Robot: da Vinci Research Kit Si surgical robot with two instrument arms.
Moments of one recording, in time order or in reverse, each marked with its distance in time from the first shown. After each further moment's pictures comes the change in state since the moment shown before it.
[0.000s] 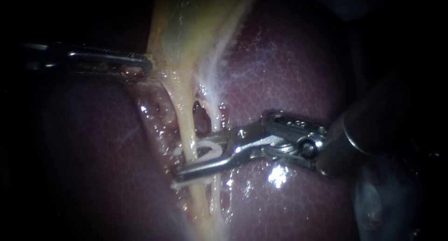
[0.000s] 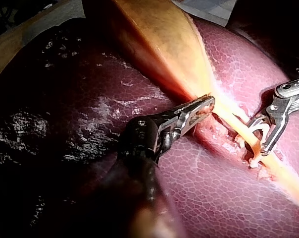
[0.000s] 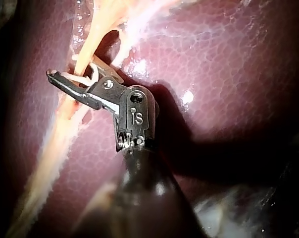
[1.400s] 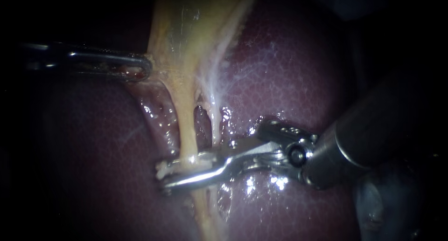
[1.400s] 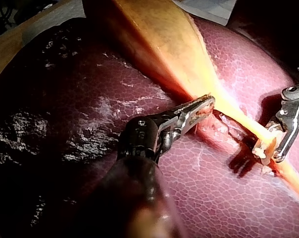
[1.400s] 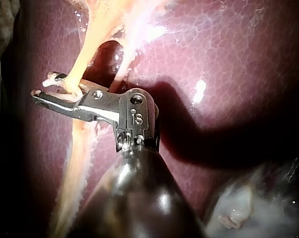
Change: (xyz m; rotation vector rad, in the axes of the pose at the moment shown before) right arm 0.000 -0.002 0.001 0.041 0.087 0.134; left arm 0.000 0.000 0.000 0.001 0.000 0.001
